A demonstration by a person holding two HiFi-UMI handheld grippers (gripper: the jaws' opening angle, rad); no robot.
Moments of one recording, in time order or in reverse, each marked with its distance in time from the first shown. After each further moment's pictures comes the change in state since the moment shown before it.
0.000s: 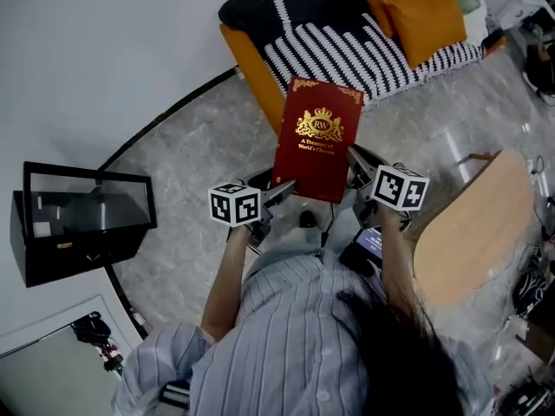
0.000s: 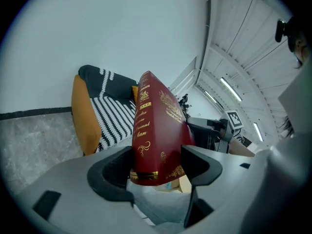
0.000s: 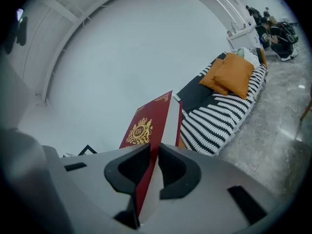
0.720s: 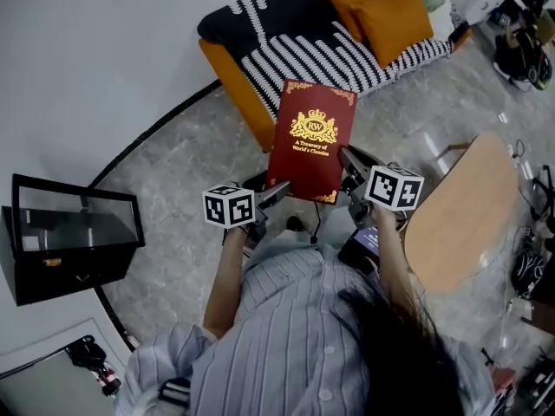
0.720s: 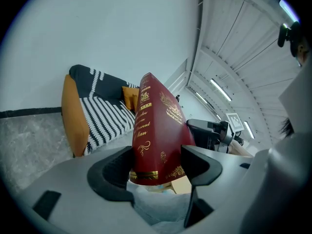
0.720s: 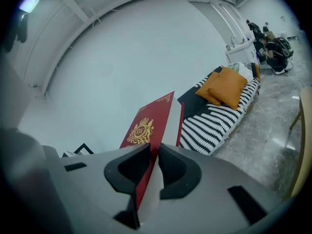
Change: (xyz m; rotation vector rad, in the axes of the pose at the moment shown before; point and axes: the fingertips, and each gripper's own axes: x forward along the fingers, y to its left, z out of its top) left arm -0.015 -0.034 -0.023 0.035 -0.021 -0.101; right arm -0.057 0.020 -0.017 -0.063 -0.079 -0.065
